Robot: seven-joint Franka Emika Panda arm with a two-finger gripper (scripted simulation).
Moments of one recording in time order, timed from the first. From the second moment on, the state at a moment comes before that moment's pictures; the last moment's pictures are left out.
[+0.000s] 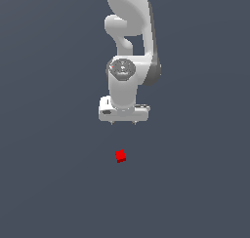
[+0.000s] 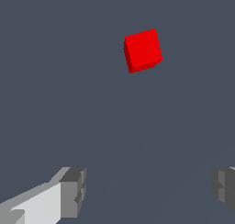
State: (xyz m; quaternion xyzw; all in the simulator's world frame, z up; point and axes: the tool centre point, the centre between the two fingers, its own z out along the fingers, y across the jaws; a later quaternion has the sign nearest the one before) arm -0.021 -0.007 0.134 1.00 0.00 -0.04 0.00
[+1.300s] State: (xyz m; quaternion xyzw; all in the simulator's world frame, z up) arm 0.055 -0.021 0.052 1.00 0.10 -0.01 0.00
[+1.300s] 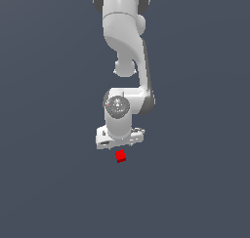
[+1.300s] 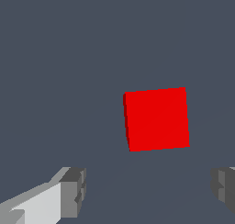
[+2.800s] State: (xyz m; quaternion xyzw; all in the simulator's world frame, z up) arm 0.092 -0.020 0.021 0.99 0.14 0.00 0.00
